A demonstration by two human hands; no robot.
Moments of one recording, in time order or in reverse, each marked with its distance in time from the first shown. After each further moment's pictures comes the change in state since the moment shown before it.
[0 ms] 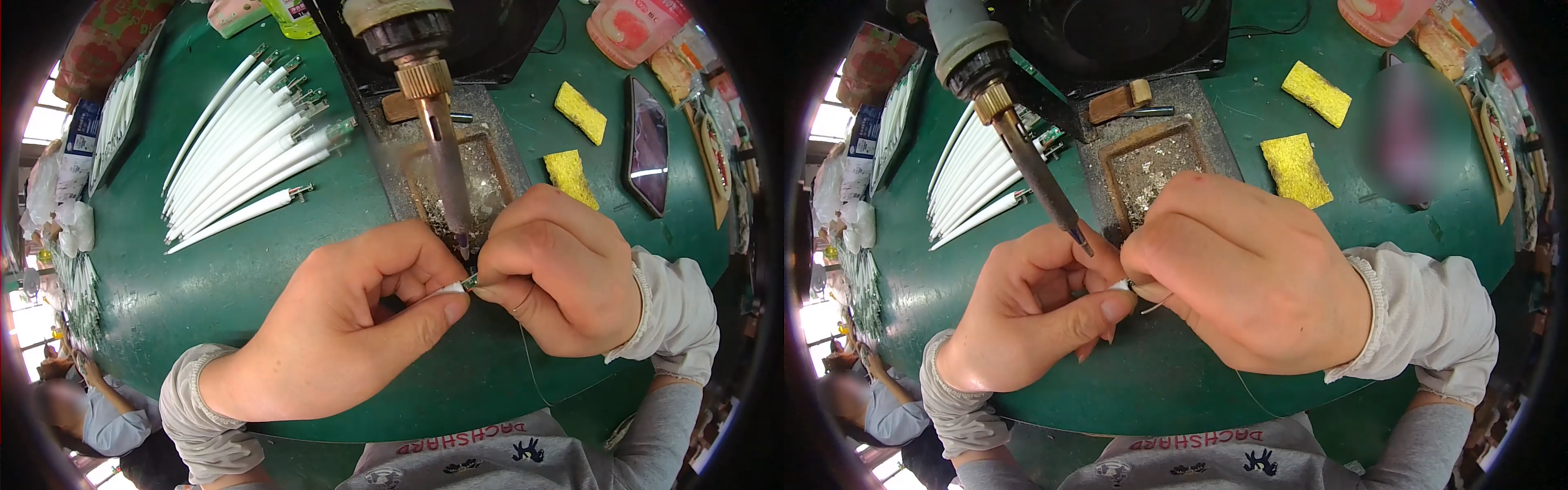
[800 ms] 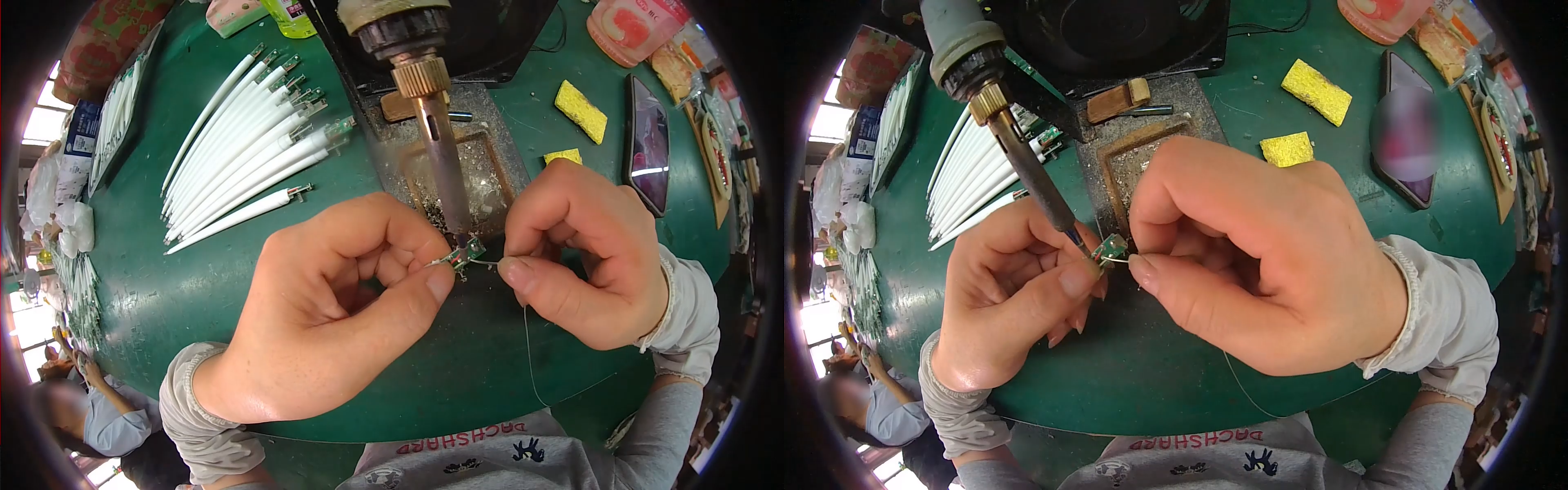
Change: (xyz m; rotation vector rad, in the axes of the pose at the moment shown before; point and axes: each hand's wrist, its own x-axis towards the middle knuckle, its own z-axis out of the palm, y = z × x) left_hand 0.000 0.004 0.002 -0.040 0.174 0.169; right_hand 0.010 -0.010 -0.023 0.336 -0.136 0.377
